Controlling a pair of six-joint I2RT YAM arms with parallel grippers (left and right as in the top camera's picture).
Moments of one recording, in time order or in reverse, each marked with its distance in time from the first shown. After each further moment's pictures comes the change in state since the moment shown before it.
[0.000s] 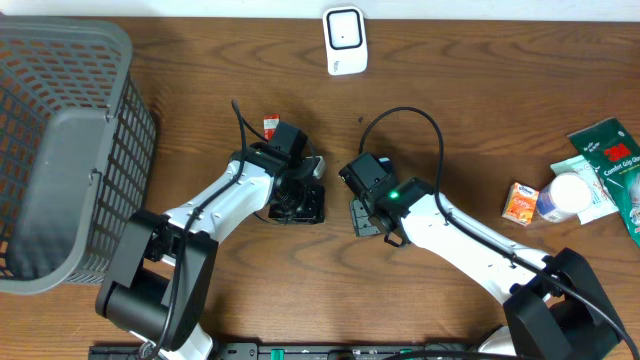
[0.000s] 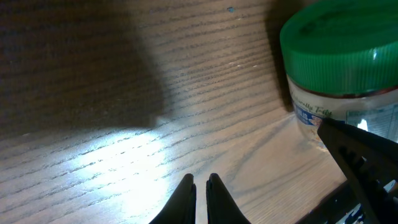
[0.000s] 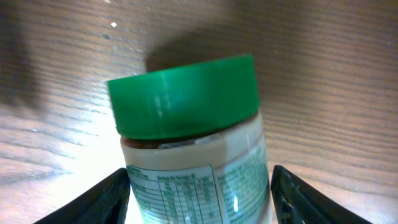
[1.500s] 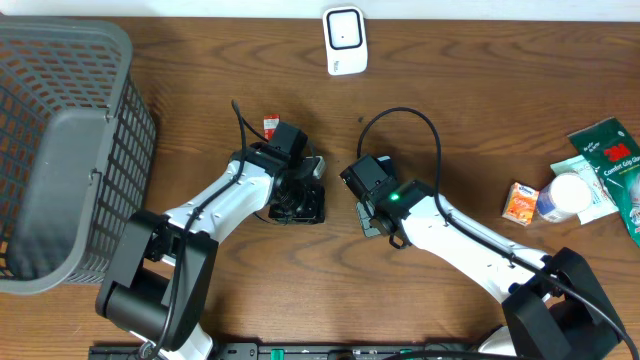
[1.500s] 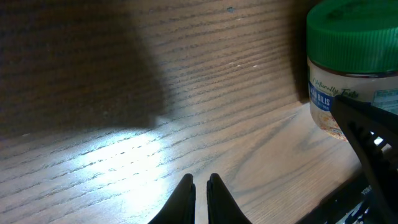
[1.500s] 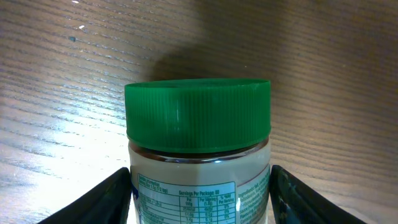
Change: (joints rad) left arm 0.000 0.000 0.000 0.000 0.000 0.000; right arm -0.002 0.000 -0.024 0.027 0.094 -0.091
